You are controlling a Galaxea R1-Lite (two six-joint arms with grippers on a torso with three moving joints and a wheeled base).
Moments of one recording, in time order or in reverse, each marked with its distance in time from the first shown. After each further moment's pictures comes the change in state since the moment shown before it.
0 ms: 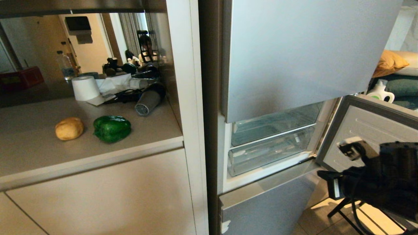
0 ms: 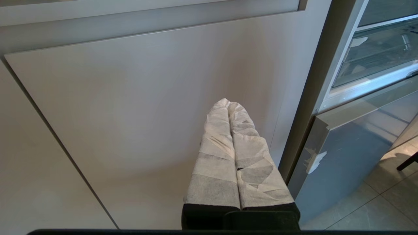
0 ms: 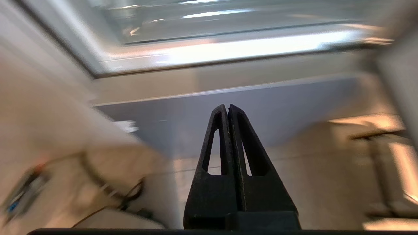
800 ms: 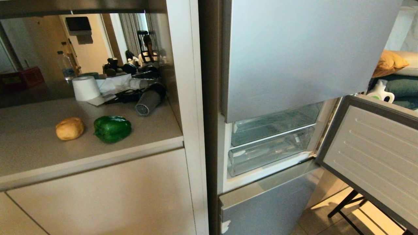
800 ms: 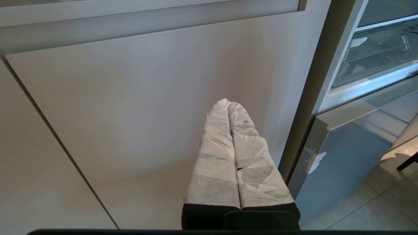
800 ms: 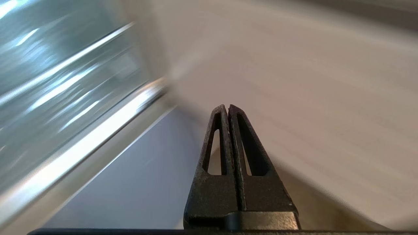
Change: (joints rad) left arm 0.000 0.000 0.000 0.000 0.000 0.000; right arm -0.861 -0.386 0.053 0.025 0.131 0.103
